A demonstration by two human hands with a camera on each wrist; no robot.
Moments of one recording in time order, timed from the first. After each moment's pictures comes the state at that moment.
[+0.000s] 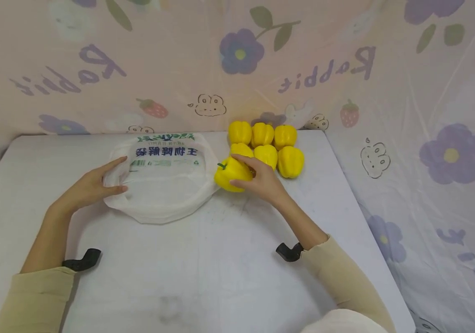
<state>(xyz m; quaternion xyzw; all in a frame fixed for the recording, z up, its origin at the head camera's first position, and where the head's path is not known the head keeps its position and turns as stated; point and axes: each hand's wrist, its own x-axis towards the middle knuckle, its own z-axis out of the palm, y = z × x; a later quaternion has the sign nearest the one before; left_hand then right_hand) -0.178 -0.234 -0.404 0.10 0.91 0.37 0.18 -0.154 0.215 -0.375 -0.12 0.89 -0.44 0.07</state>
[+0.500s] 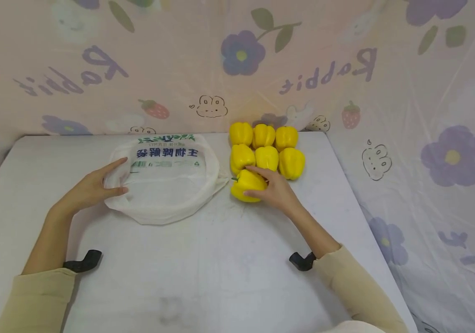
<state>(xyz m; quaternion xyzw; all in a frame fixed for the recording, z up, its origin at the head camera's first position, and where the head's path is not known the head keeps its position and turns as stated) -0.173 -0.235 -0.406 0.10 0.91 0.36 0.17 -0.145 0.246 -0.396 -0.11 0.91 -0.39 0.06</state>
